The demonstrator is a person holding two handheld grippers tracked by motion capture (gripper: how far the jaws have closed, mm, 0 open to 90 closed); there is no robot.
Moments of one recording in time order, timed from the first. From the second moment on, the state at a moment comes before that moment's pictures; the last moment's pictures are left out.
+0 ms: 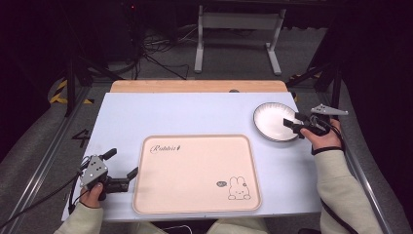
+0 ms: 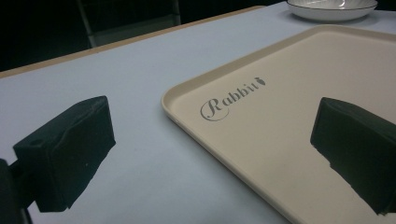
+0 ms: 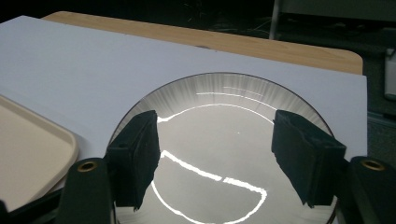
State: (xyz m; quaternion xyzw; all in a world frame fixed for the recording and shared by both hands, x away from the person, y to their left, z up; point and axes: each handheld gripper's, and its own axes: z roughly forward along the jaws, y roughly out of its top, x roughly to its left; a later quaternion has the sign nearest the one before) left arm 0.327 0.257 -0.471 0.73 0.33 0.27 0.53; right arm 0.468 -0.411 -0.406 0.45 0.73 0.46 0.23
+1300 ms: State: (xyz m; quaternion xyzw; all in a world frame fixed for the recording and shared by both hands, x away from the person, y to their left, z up) left arm 0.326 0.257 -0.470 0.73 0.33 0.27 0.53; right arm 0.491 -0.446 -0.445 0.58 0.66 0.42 0.22
